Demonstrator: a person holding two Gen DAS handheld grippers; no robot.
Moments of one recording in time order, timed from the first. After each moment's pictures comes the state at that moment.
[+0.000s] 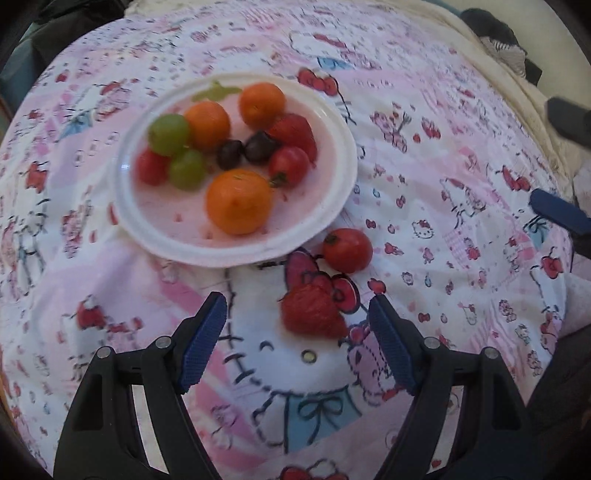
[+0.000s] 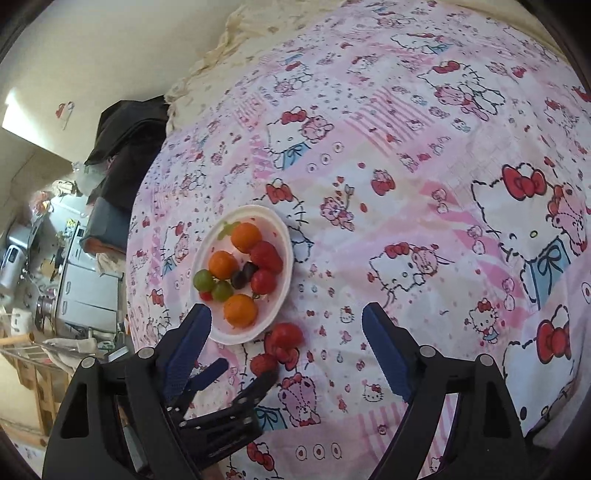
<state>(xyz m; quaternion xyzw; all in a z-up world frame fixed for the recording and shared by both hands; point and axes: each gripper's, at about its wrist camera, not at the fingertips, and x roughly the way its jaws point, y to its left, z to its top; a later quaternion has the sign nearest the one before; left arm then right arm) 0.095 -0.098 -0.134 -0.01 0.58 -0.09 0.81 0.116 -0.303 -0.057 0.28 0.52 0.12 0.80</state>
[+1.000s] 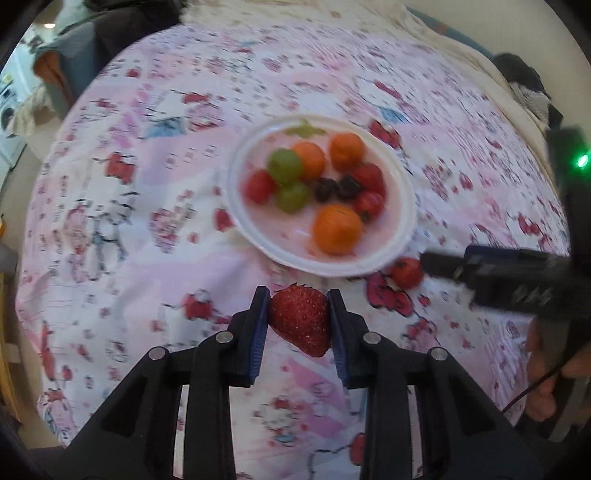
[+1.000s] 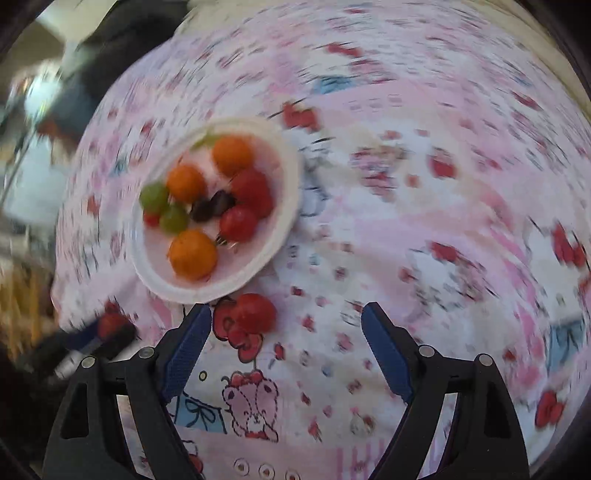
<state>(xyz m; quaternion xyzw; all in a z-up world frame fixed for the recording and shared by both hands) 0.079 -0.024 -0.090 -0.05 0.54 -0.02 0.84 0.150 -0.201 -0.120 0.04 0.61 0.17 0.77</state>
